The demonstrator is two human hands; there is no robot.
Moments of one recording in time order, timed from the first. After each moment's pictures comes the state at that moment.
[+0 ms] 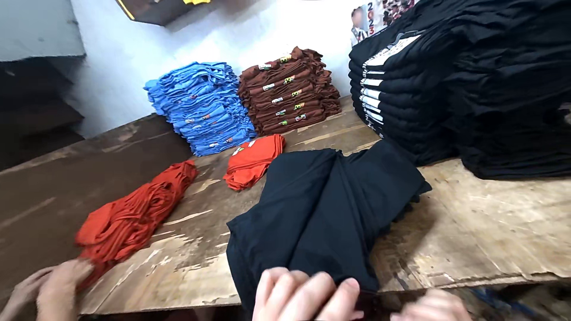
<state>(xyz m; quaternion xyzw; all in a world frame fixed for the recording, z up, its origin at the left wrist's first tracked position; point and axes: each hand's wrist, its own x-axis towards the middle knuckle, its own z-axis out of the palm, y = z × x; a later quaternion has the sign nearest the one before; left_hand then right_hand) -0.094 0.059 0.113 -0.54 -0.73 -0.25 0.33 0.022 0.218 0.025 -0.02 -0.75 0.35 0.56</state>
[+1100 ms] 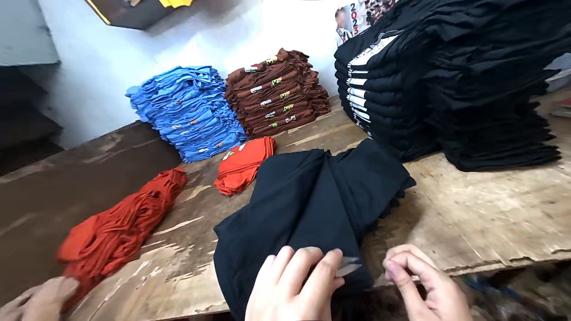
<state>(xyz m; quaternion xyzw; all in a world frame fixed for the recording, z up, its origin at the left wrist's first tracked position) -0.087 0.079 0.140 -0.51 -0.80 -0.20 0.24 0.020 0.253 0.051 -0.14 -0.74 0.55 0.35</state>
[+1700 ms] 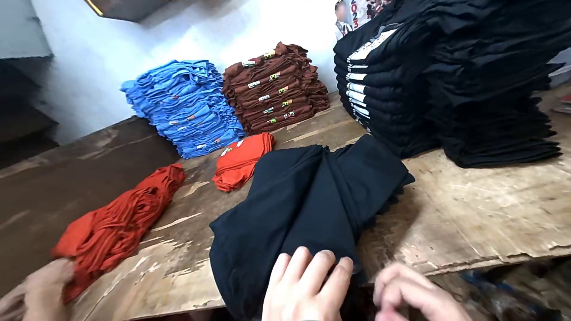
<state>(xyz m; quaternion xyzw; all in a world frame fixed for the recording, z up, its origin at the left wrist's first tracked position) -0.081 0.089 0.125 -0.52 -0.80 -0.15 0.25 0.044 0.262 0.060 0.01 -0.78 0.58 0.23</state>
